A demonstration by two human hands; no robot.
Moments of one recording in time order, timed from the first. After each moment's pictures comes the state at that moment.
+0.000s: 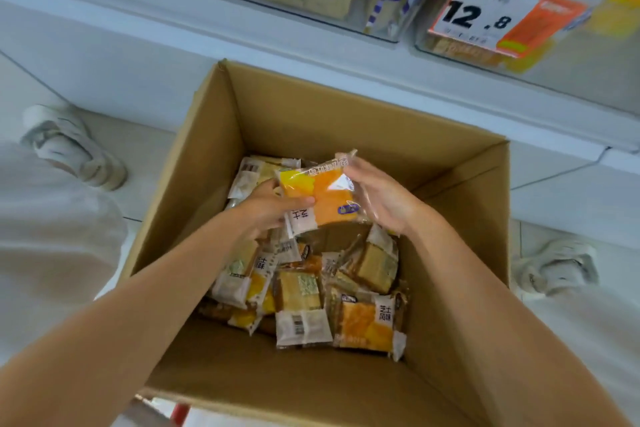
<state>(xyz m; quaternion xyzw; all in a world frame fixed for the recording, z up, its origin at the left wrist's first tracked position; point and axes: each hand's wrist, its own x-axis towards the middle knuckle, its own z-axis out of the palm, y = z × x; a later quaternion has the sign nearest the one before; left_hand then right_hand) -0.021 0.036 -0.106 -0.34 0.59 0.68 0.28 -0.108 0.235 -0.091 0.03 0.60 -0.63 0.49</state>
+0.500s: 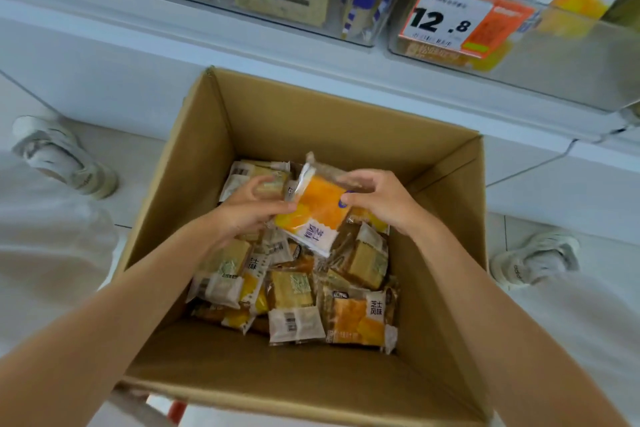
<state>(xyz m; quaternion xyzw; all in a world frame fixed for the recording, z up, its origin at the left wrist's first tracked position) 0.004 0.024 -0.076 -0.25 0.65 0.66 0.27 -0.094 0.257 -0.064 -0.09 0.82 -0.46 0.32</state>
